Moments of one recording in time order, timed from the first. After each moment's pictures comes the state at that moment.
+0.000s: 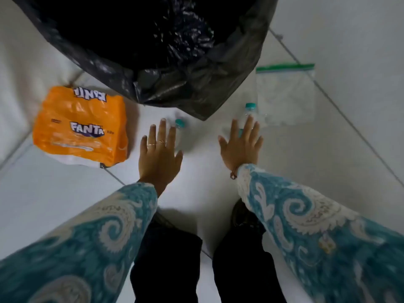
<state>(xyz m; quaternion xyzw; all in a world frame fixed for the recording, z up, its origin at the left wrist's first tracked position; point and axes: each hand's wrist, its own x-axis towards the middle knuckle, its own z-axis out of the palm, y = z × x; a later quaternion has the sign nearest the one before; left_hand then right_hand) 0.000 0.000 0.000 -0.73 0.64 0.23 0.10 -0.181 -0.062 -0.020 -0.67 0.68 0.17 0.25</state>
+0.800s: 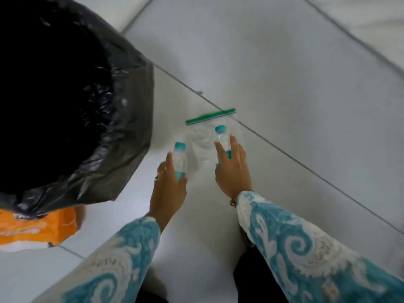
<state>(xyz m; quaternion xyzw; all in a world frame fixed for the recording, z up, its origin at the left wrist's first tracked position) -0.150 -0.109 0.026 -0.75 0.47 0.45 -0.10 -0.309 -0.141 0.017 -0.68 0.69 -0.03 0.24</state>
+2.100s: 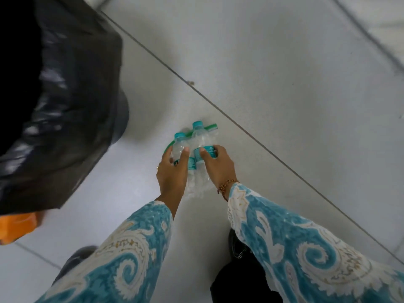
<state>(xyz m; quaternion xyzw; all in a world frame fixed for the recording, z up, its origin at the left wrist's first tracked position) -0.227 -0.150 -0.004 -0.80 0.17 0.51 -0.27 -0.326 -0.175 -0.004 -0.35 0.75 -0.10 0.55</state>
